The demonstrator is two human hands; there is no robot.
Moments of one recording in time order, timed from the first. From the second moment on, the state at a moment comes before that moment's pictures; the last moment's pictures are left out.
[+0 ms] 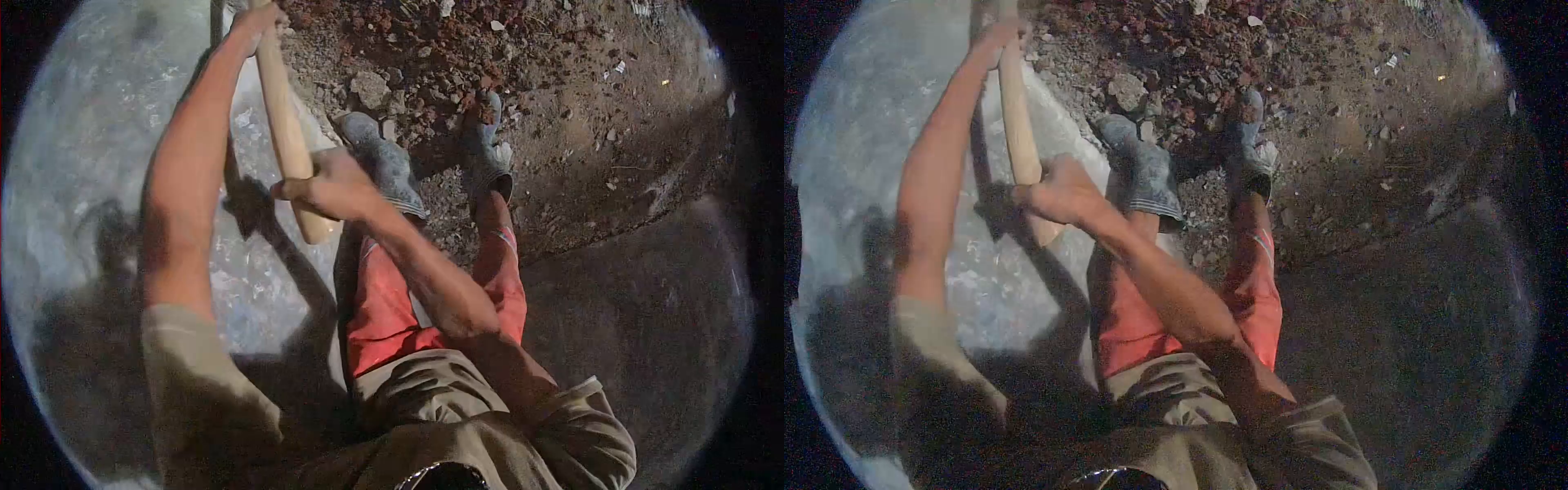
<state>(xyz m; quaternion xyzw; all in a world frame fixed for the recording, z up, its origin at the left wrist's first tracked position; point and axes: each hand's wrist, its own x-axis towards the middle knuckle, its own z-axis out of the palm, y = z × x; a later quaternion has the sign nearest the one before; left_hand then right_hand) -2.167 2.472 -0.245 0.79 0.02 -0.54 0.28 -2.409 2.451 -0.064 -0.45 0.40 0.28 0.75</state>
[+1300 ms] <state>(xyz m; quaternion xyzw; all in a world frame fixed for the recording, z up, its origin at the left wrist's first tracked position) -2.340 2.475 -0.036 0.71 0.11 -0.31 0.63 -2.592 2.449 -0.035 -0.80 0.28 0.10 0.52</state>
